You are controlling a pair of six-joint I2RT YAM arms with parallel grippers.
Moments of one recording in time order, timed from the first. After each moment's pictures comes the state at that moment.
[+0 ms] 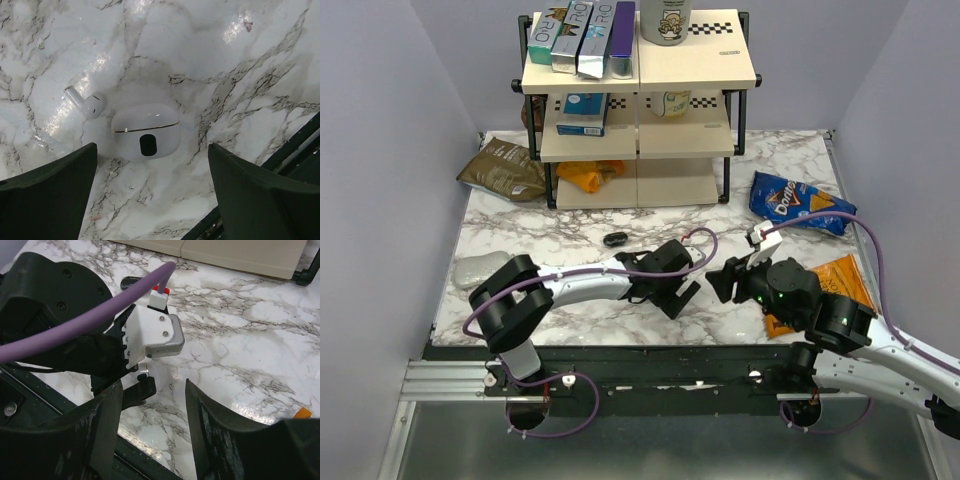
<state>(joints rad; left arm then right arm) -1.03 1.67 1.01 -0.34 0.01 -0.22 1.06 0.63 0.72 -0.46 0.43 0.37</state>
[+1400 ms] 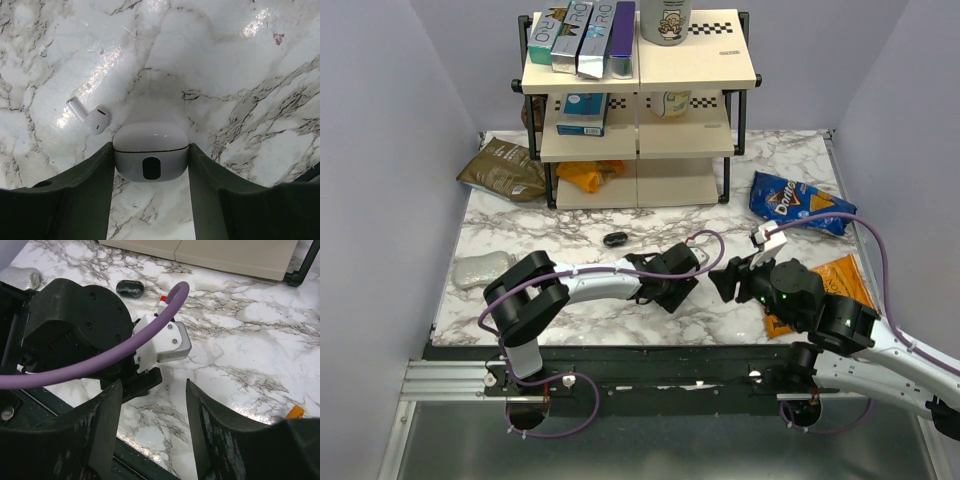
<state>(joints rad) -1.05 1.75 1.04 -0.32 -0.07 -0.24 1.06 0.61 0.72 -0.48 0.45 0.37</state>
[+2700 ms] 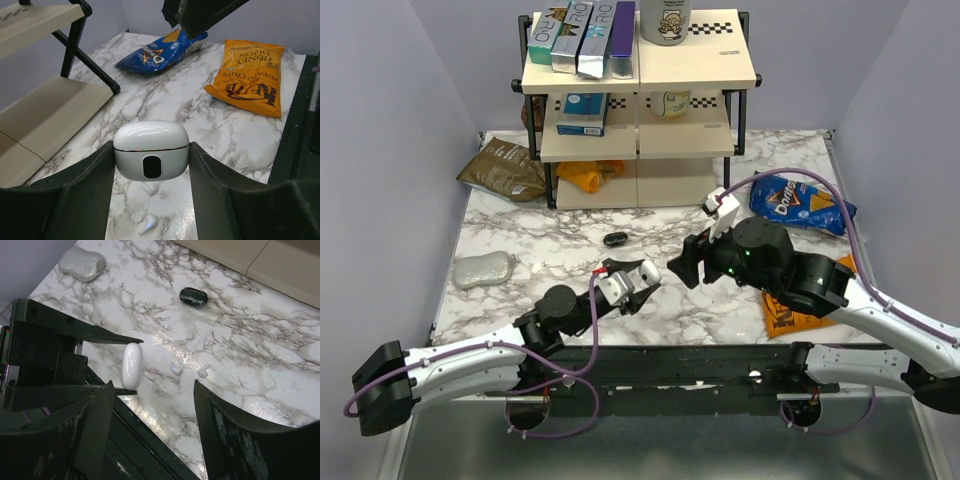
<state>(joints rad) -1.09 0.76 0.27 0.60 -0.06 0.14 1.06 0.99 1.12 -0.54 0.22 0.34</state>
